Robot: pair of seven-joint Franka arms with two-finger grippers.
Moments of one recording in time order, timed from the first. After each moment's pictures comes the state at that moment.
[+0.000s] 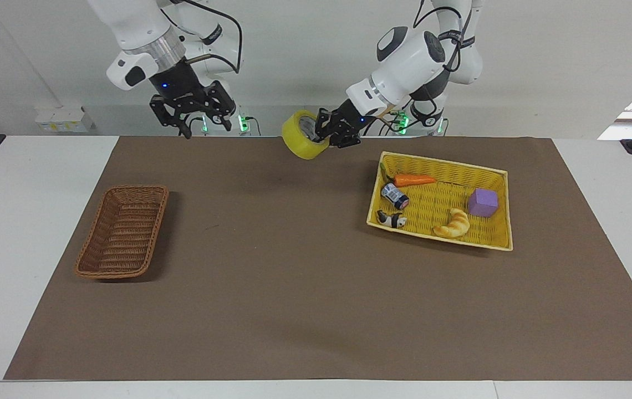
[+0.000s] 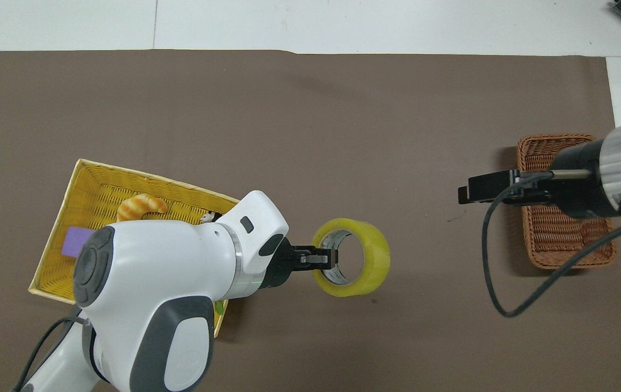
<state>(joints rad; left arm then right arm) -0.63 -0.11 -0.06 -2.09 -0.77 2.29 -0.16 0.19 -0.08 -0.04 -1.64 0.37 1.62 0.16</state>
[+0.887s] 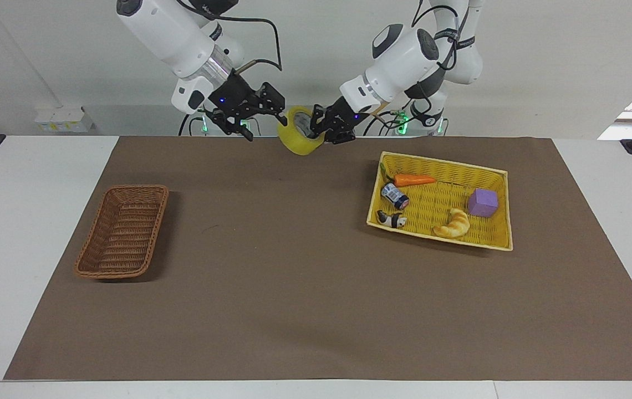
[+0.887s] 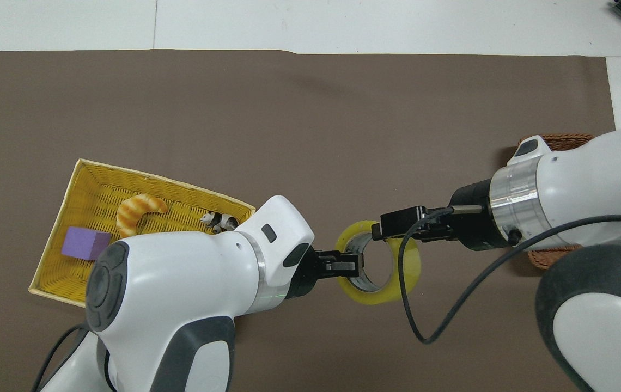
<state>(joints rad) -0.63 -0.10 -0.12 -2.02 -0.77 2.34 -0.25 0.31 -0.12 -0.04 -1.84 0.55 1.72 0.18</state>
